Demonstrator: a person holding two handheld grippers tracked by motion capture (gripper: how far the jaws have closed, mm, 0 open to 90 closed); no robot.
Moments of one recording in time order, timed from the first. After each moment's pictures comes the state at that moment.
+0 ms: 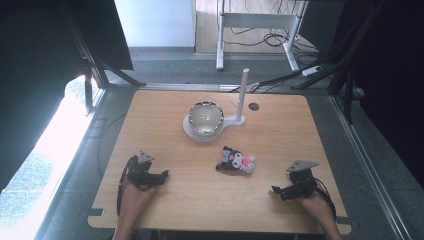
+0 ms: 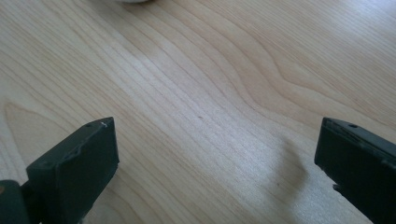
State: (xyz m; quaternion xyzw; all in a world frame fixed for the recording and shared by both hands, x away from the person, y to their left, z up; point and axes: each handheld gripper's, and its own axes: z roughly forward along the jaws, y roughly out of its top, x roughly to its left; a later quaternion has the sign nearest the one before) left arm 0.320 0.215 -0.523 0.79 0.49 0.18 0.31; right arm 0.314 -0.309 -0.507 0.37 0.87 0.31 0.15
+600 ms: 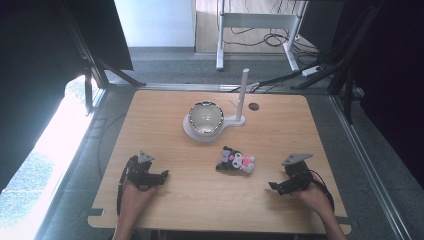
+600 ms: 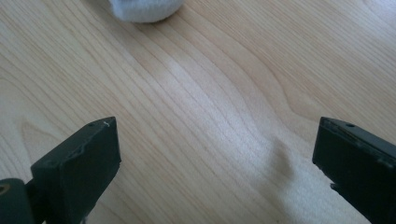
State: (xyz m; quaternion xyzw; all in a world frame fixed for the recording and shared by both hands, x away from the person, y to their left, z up) left arm 0.320 0.215 -0.523 0.79 0.49 0.18 0.32; right arm 0.332 -0.297 -0.495 0.35 0.88 0.29 0.12
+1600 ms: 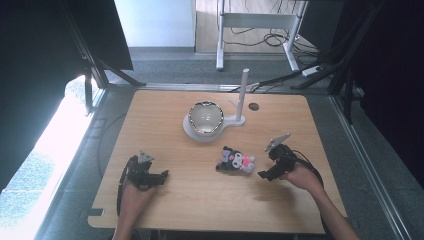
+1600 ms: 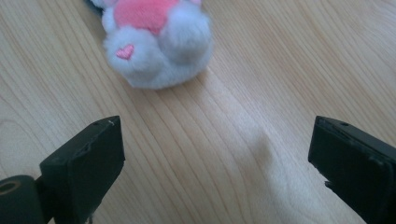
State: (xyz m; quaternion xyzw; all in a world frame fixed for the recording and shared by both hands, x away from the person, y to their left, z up) left arm 0.320 0.215 -0.523 0.79 0.49 0.18 0.31; right arm 0.381 -0.252 -0.472 0.28 0.93 0.24 0.07
